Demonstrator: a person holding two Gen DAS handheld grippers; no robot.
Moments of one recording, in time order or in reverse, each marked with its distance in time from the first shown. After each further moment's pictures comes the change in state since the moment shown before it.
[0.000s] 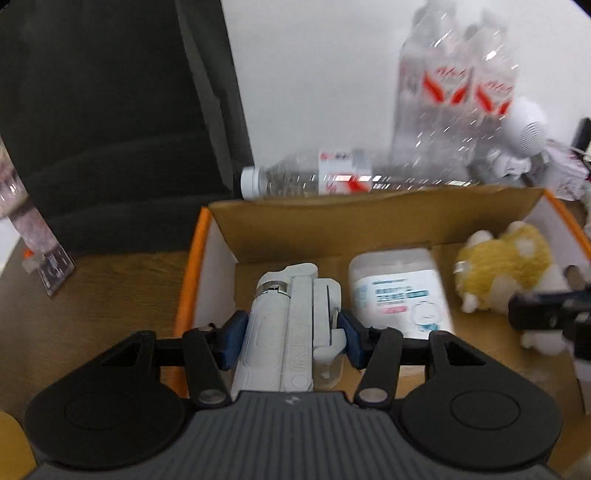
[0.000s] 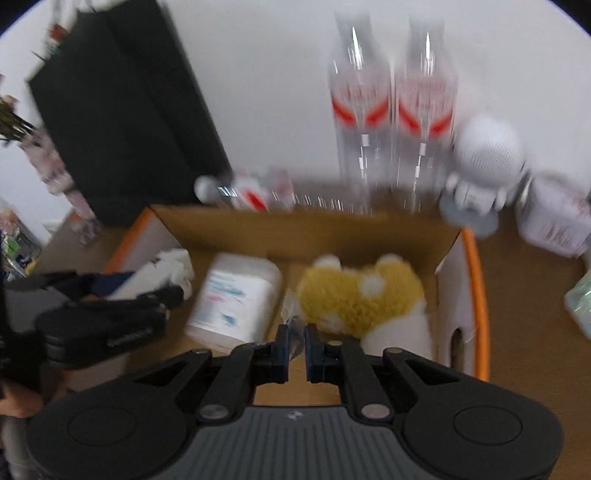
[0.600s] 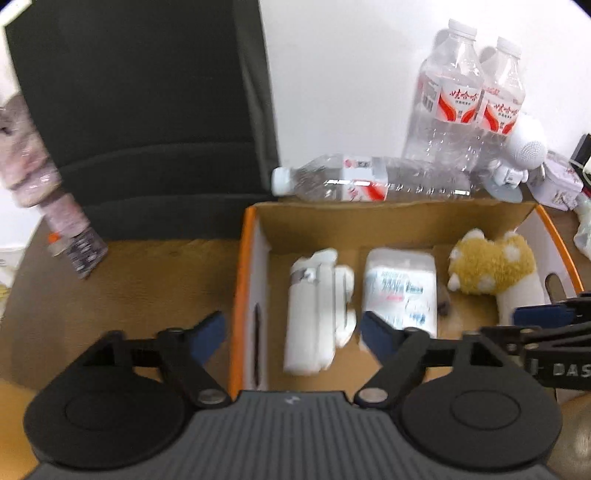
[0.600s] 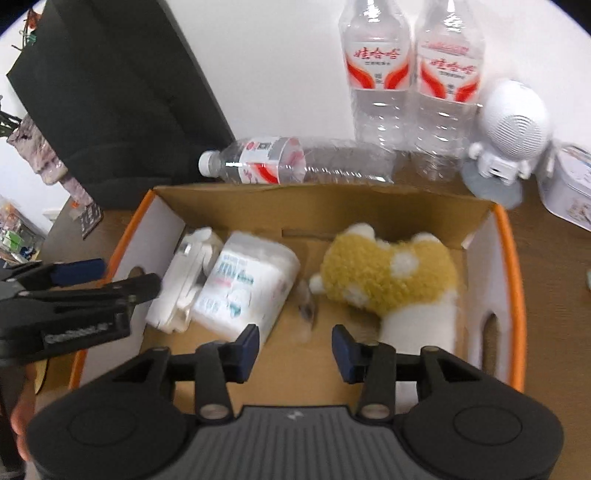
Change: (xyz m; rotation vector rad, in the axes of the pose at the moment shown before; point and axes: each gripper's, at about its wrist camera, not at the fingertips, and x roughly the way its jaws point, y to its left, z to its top) left arm -0.067 0.030 0.003 -0.026 0.073 0.008; right arm -0.008 0.020 0.011 0.037 0.122 0.010
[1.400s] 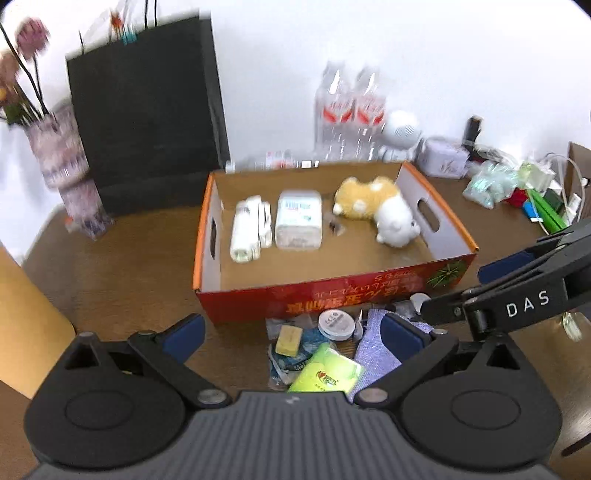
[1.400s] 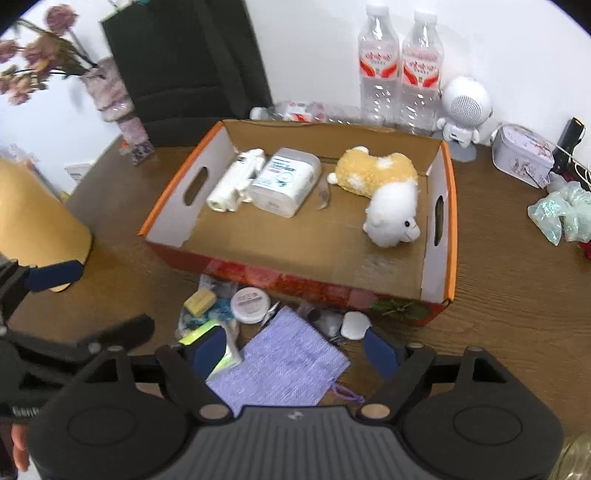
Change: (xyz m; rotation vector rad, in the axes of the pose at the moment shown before) left arm -0.143 -0.029 -0.166 0.074 -0.269 -0.112; right arm -0.109 0.024 -0.142 -0.104 -0.054 -0.010
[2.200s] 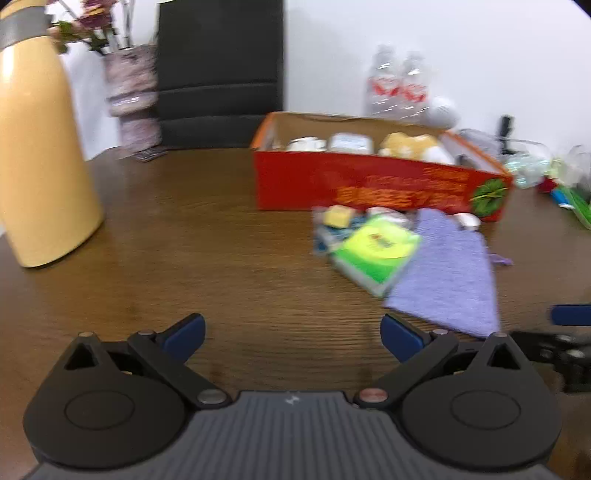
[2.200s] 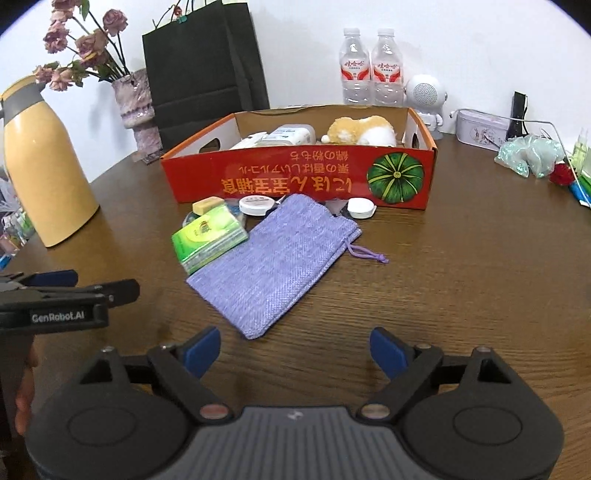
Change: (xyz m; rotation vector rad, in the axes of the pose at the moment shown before) left arm 0.010 0.015 -0.148 -0.154 -0.074 0.039; right arm 0.031 0.015 -0.190 0.027 -0.289 -0.052
